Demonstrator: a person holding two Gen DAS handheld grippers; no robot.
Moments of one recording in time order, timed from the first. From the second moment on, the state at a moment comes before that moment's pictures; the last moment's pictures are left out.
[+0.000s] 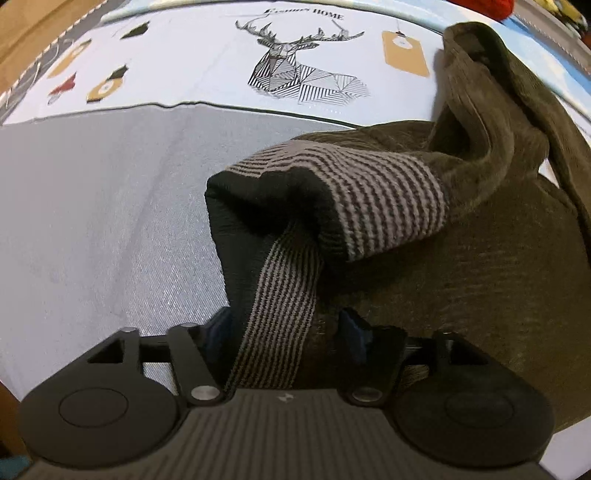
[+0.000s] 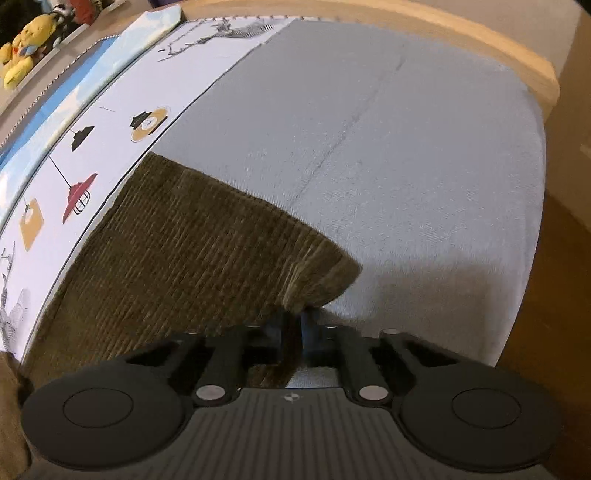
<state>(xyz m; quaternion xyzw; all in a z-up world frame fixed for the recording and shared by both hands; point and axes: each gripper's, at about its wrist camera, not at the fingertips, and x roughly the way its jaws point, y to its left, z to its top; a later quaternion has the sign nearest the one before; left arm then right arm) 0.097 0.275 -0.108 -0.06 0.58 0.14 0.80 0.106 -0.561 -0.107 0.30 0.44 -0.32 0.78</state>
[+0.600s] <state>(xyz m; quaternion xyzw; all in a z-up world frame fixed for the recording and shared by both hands) 0.064 0.291 -0.089 -0.06 0.59 0.12 0.80 0.078 -0.557 -0.087 0.25 0.48 -0.42 0.72</state>
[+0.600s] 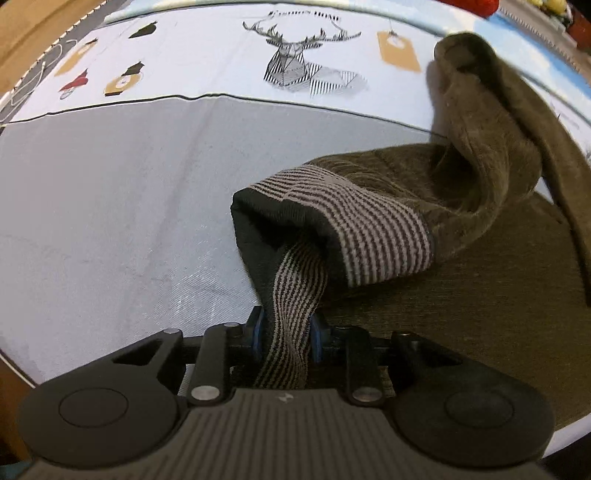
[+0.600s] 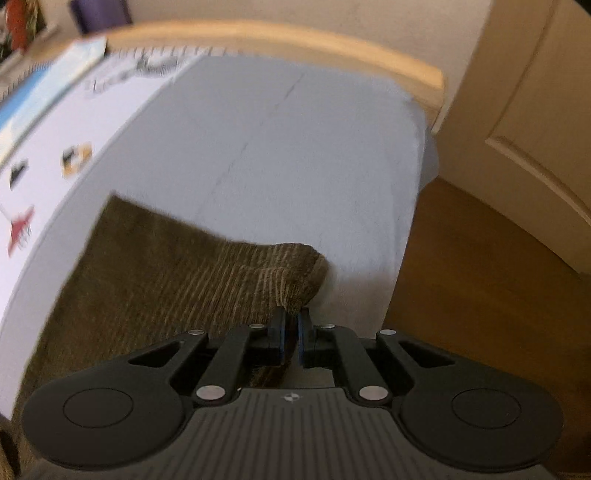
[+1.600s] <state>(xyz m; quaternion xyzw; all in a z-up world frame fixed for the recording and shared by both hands) 0.166 0.282 -0.057 -0.04 0.41 0.26 0.87 0.145 -0.151 -0.076 -0.21 0.35 0.31 0.86</state>
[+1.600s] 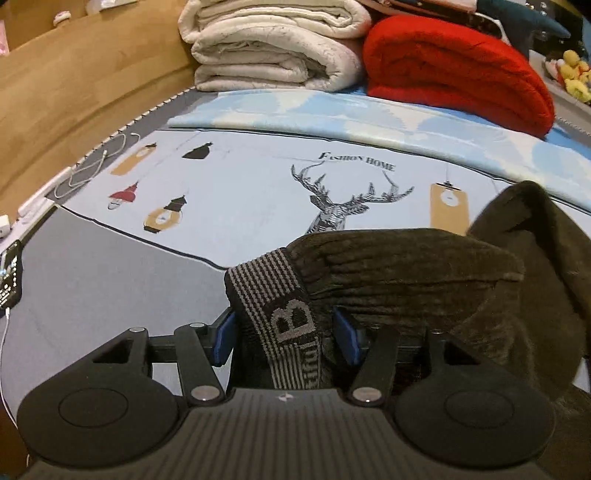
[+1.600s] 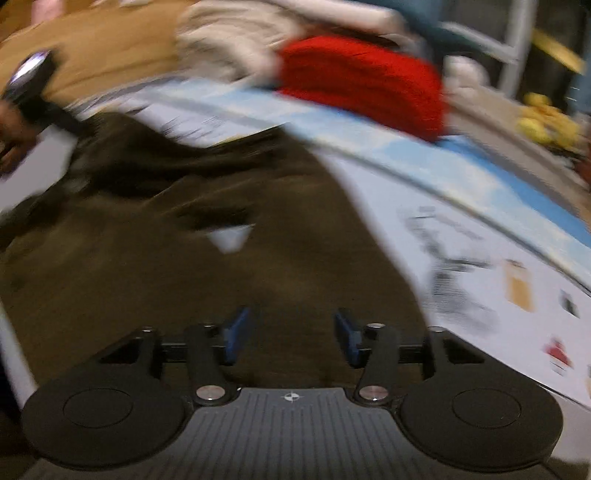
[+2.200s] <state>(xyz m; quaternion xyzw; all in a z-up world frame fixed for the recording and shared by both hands) 0.234 0.338 -0.122 -0.12 0.44 0.33 0.83 0.159 -0.137 -0.086 -0.23 0.36 0.34 0.83</state>
